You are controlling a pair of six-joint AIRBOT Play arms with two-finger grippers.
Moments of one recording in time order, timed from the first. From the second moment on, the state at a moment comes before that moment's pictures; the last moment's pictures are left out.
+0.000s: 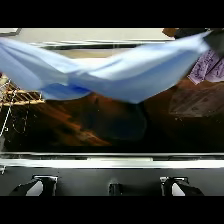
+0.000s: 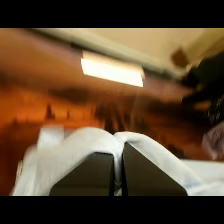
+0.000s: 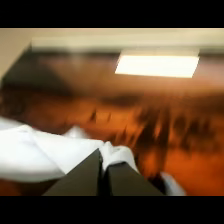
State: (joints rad) left arm 0.47 -0.96 1.73 -2.29 1.16 1.55; right arm -0.27 -0.95 1.76 -0.79 1.23 1.29
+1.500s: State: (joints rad) left arm 0.29 -1.80 1.72 -1.99 0.90 1.63; right arm -0.14 -1.77 1.70 -1.12 1.01 1.59
